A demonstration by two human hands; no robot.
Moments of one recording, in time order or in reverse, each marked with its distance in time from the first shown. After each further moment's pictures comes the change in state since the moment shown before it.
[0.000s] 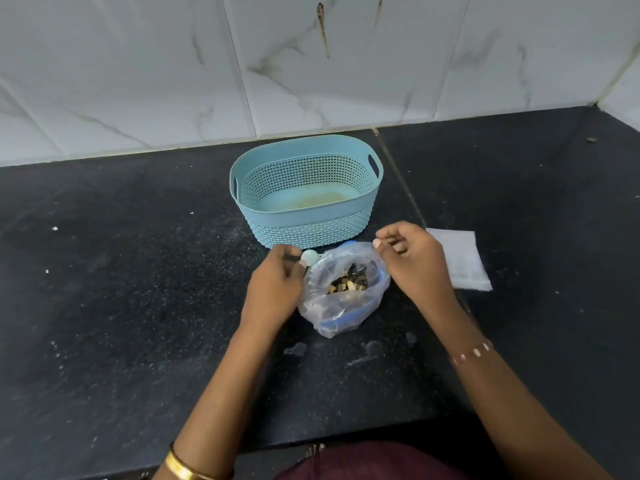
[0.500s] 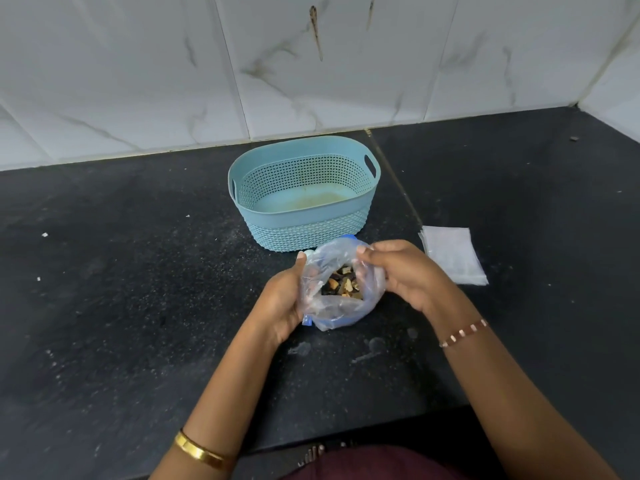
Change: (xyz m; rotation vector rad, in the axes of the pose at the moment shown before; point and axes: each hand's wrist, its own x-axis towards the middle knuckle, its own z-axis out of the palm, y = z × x) left_hand 0.006 -0.005 0.011 -0.832 -0.380 -0.445; right_hand 0.002 -0.009 0.006 0.482 -0.413 0.537
